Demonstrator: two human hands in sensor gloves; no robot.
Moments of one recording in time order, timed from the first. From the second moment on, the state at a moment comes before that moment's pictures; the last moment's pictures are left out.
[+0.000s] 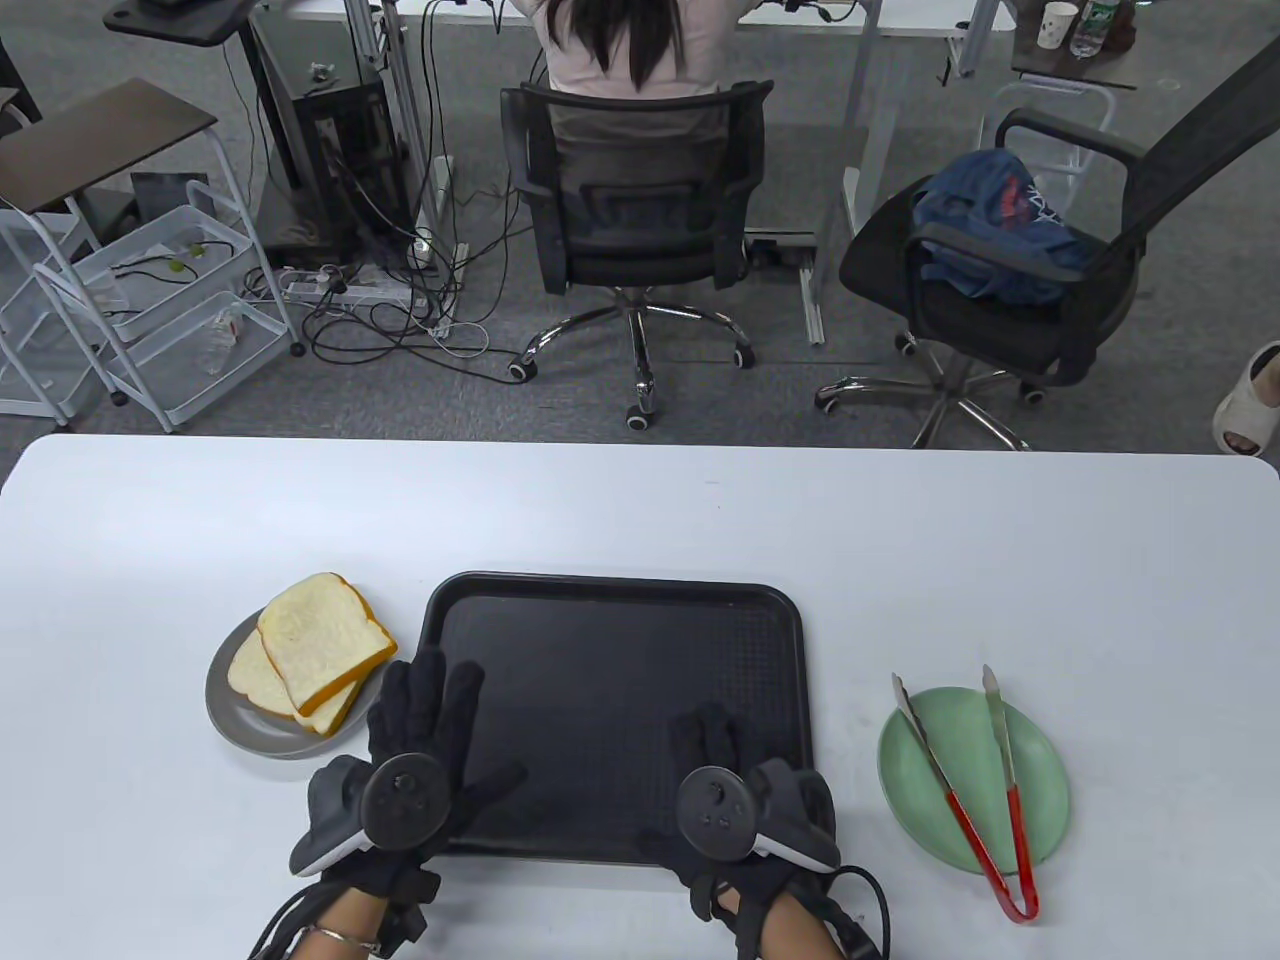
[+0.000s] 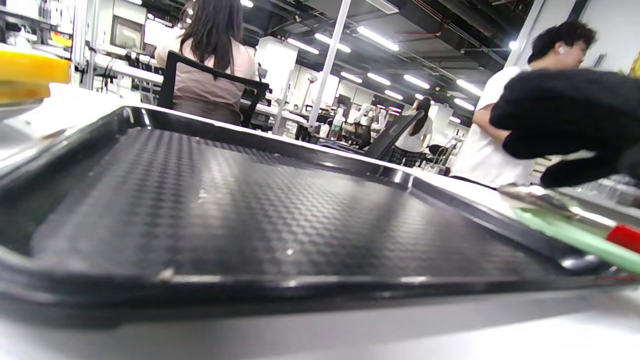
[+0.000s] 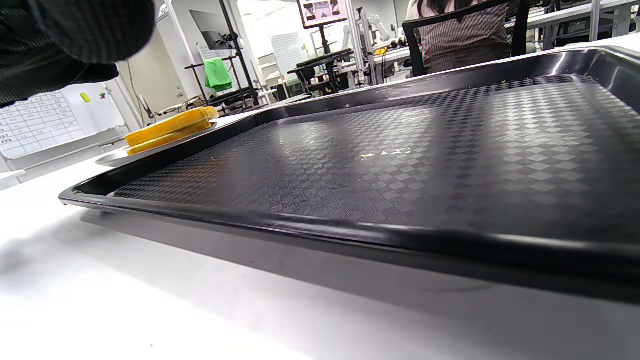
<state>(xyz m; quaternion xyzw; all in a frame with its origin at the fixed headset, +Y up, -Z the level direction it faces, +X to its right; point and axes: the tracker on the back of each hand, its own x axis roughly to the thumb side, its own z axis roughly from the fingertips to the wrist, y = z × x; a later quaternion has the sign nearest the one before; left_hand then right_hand) -0.222 -0.738 -0.252 -0.02 -0.19 0.14 0.97 0.066 -0.756 -0.255 0.23 0.07 0.96 0.14</state>
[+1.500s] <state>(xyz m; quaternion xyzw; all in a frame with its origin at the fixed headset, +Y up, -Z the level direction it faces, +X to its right) -0.225 -0.769 -0.252 -0.02 -0.19 0.11 0.98 0.062 -0.755 -0.250 0.24 0.08 0.96 0.12</state>
